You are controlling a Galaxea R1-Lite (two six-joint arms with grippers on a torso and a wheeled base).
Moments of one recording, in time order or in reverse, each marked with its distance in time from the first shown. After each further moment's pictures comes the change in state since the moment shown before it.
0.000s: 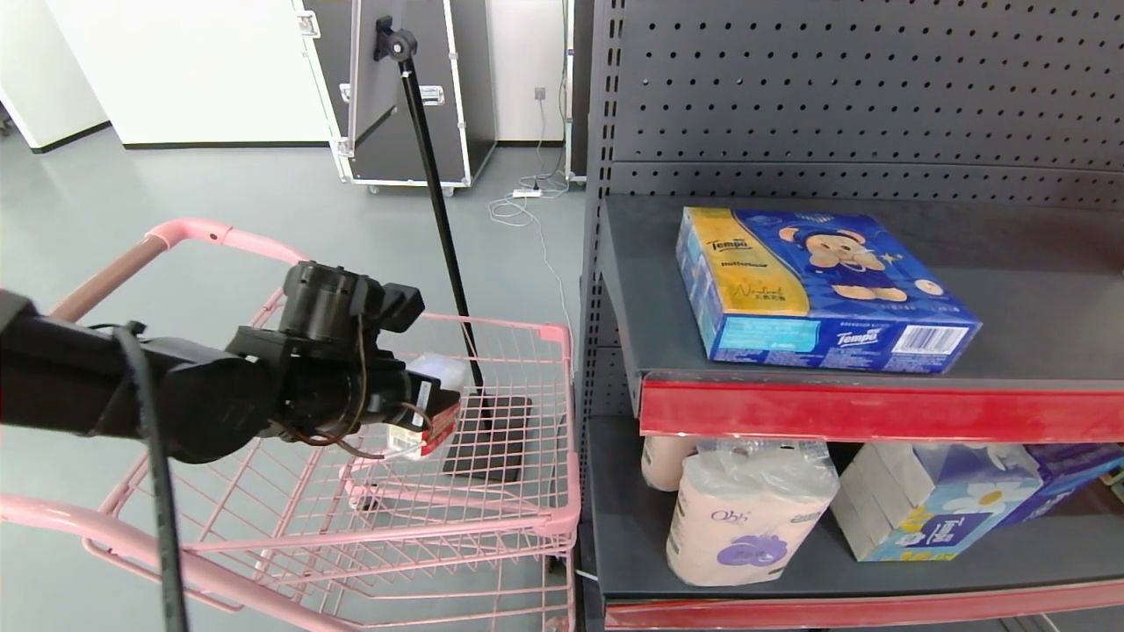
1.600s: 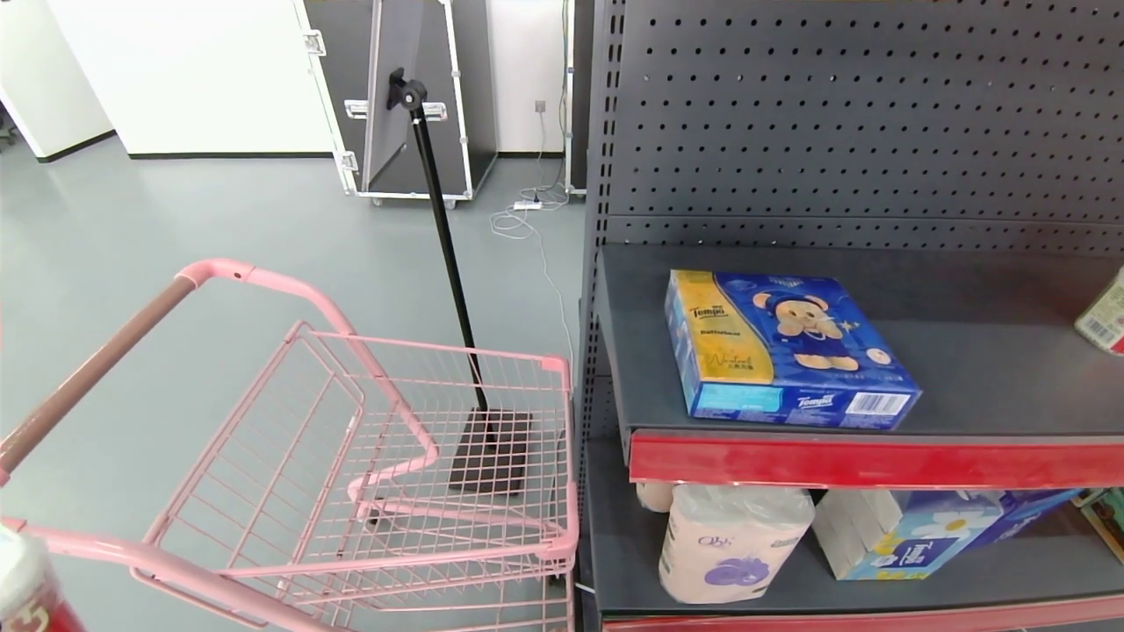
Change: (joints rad) left arm 0.129 -1.391 0.334 0.632 0.009 -0.016; right arm 0.000 0.000 0.000 0.000 0.000 0.000
